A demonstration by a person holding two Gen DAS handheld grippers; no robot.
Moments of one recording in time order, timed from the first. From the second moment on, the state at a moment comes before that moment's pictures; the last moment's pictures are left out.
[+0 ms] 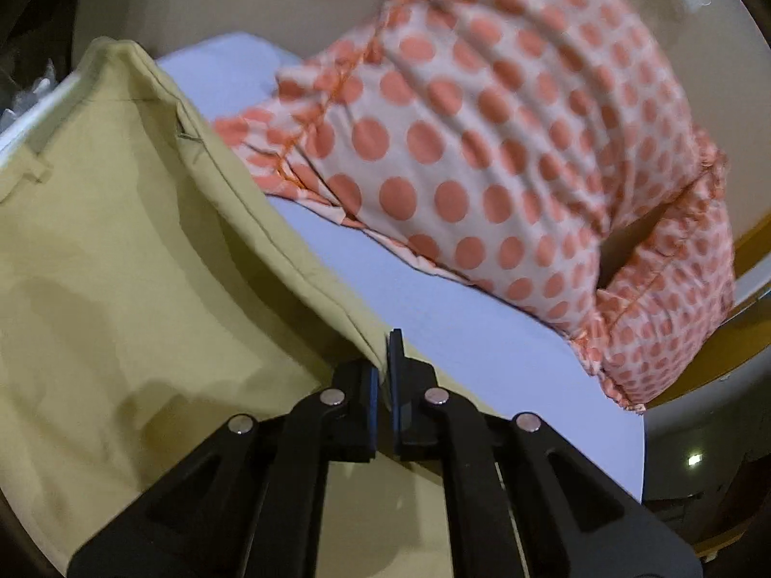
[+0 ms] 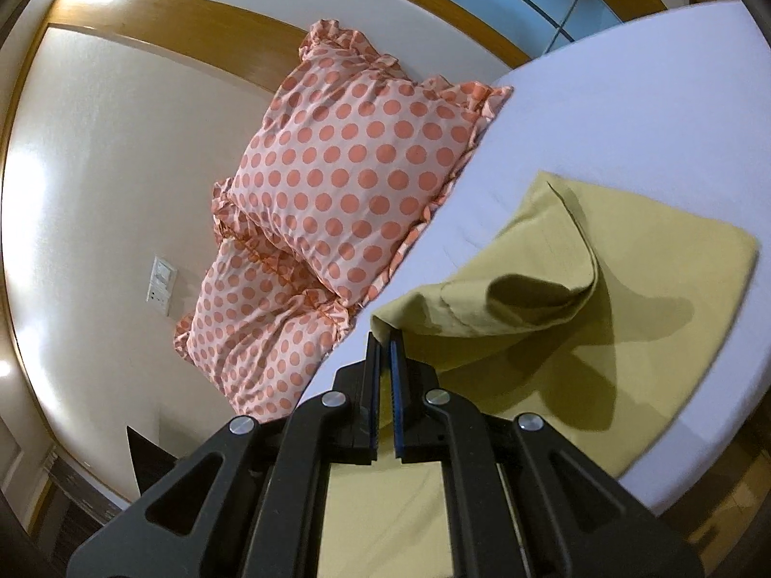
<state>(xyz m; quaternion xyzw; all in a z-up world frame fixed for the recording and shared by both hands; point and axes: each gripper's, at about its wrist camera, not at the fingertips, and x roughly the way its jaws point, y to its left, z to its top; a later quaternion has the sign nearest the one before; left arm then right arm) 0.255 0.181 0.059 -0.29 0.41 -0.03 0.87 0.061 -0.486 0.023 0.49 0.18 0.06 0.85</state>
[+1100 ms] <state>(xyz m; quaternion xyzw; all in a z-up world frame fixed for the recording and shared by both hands) -0.116 0.223 0.022 -0.34 0.22 0.06 0.91 -0.001 -0.504 -0.004 0.36 0.19 -0.12 0.90</state>
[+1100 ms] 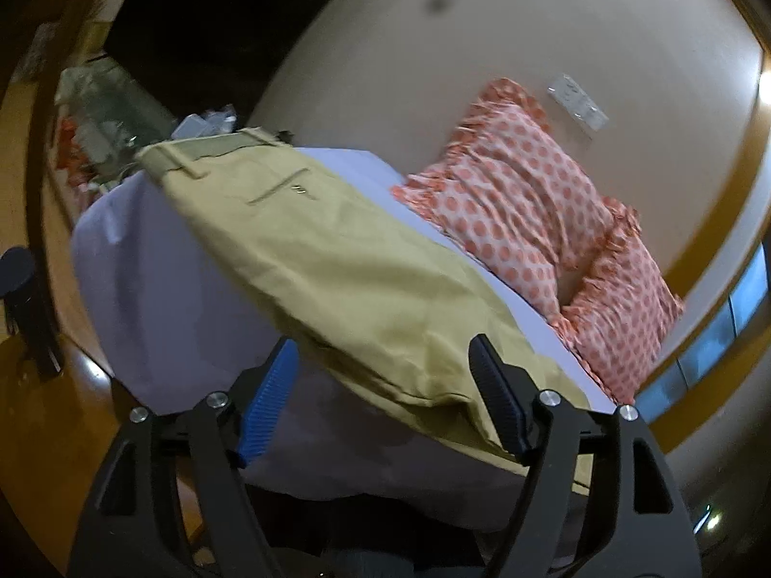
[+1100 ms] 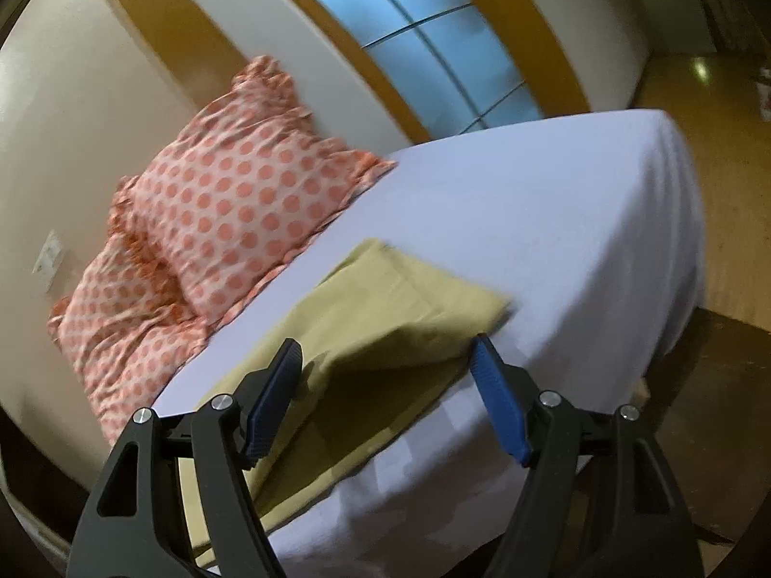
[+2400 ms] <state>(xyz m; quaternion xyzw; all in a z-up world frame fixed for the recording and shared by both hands) -0.111 0.238 0.001 -0.35 0.24 0.00 0.90 0.051 -0.080 0.038 -0.06 0.35 0.37 0.86</state>
